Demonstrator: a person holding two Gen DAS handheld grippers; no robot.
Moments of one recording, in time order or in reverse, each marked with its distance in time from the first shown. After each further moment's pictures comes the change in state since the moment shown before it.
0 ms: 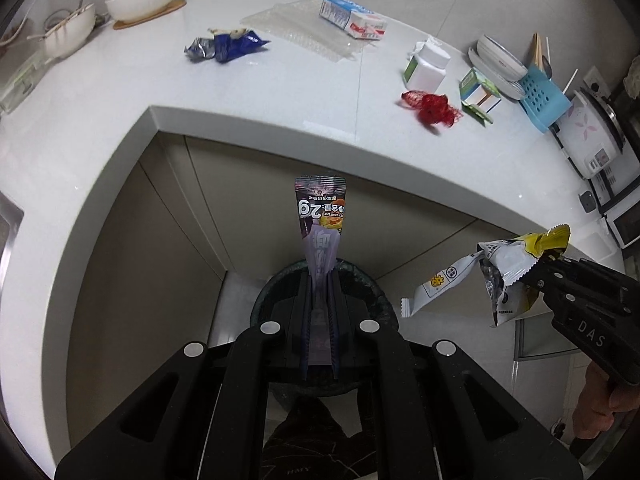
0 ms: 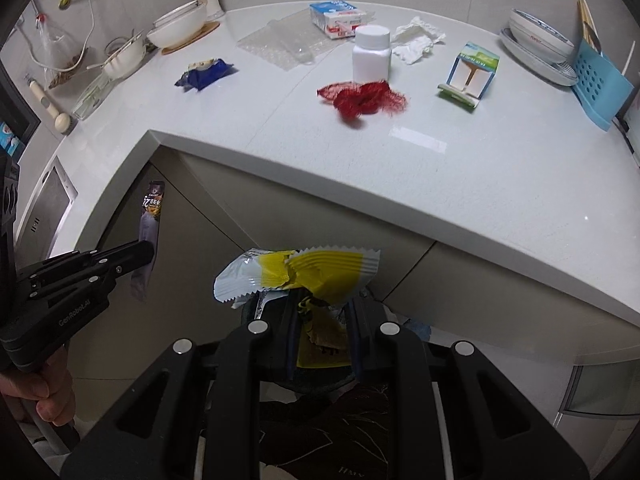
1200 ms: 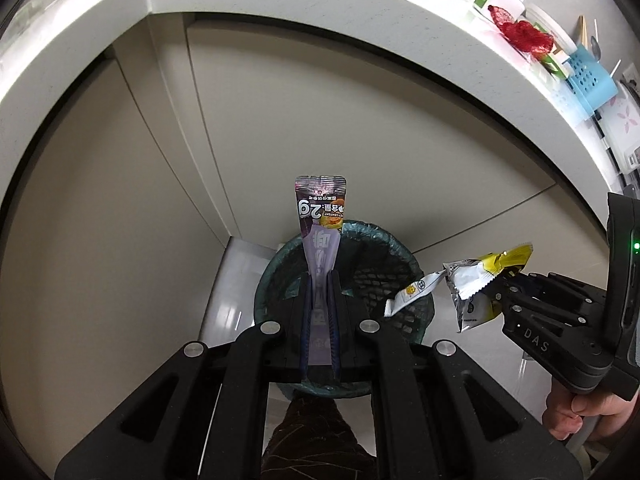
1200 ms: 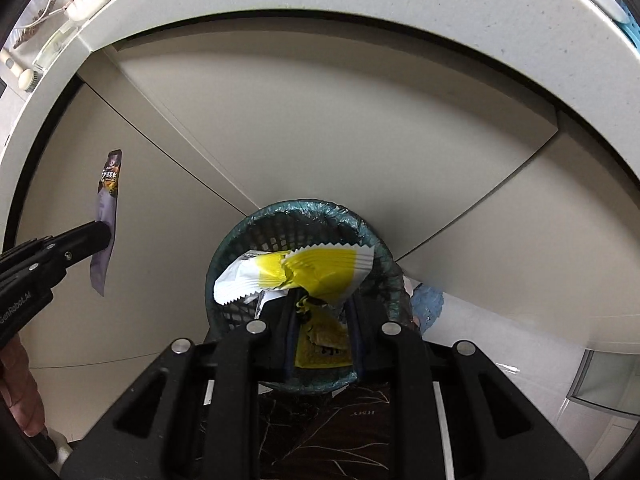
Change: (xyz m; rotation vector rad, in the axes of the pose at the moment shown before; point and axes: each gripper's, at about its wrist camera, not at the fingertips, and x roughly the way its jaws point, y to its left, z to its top) left arm 0.100 0.035 -0.037 -0.064 0.102 0.034; right arm 0.155 -0.008 -0.038 -0.005 0.169 0.003
